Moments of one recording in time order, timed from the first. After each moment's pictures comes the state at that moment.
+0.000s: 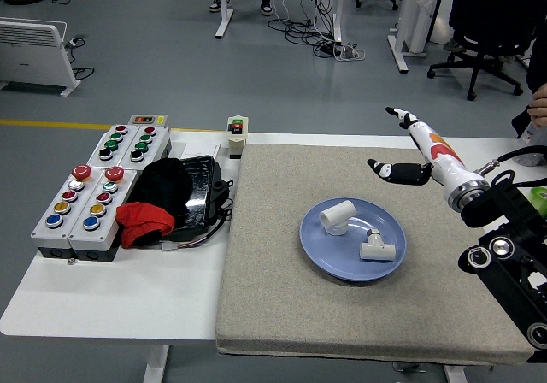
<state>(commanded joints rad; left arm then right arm) -0.07 0.09 -0.18 -0.32 -0.36 0.15 -0.09 0.71 -0.18 1.09 1.22 -1.59 -0.17 -0.20</state>
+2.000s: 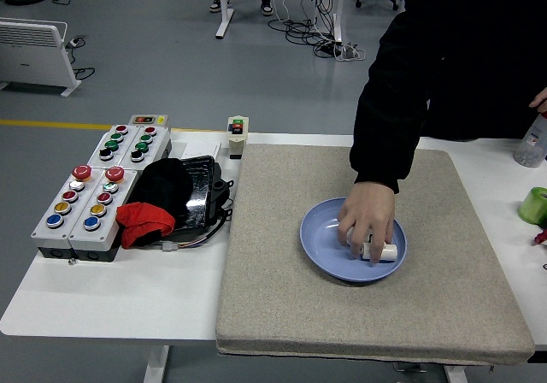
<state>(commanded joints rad) -0.08 0.09 -0.17 -0.32 -0.34 0.15 -0.10 0.19 -0.12 1.77 1.38 -0.55 -0.20 0.13</state>
